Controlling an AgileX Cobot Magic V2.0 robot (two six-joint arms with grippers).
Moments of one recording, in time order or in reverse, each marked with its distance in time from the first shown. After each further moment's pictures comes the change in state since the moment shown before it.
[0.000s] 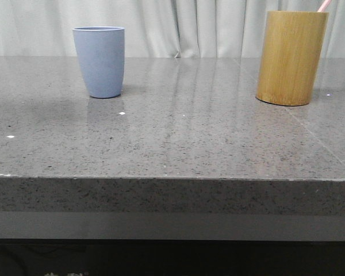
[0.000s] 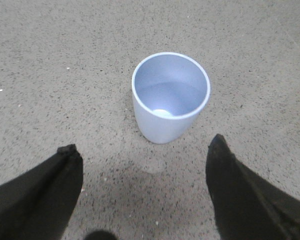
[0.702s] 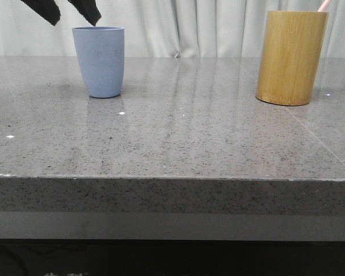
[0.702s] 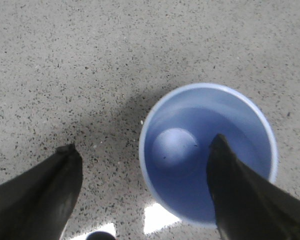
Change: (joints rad) left arm -0.002 0.507 -0.562 0.043 0.320 -0.010; right arm 0.000 0.000 0.000 0.005 0.002 -0.003
